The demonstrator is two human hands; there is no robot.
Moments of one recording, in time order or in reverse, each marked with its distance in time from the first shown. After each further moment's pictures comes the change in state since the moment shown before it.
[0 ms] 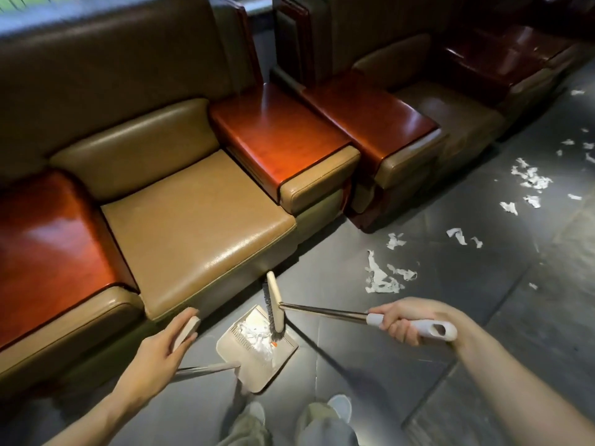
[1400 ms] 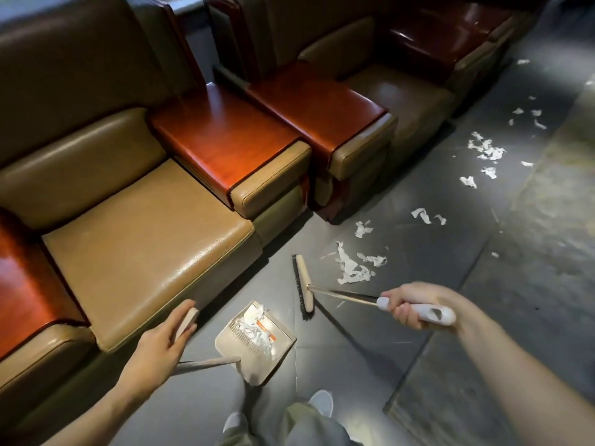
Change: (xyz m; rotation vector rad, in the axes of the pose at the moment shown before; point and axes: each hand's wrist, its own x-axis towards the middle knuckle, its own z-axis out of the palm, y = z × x) left_hand 0.045 0.079 0.061 0.036 0.003 0.055; right_hand -0.035 0.024 -0.097 0.161 0.209 -0.084
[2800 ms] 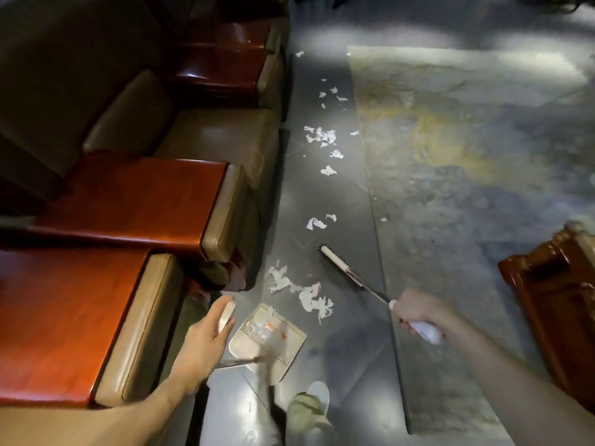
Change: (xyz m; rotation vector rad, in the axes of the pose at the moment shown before) left_hand 0.320 0.263 0.129 0.209 -0.448 0.631; right_hand 0.016 -0.061 -0.125 -0.060 0.709 0.009
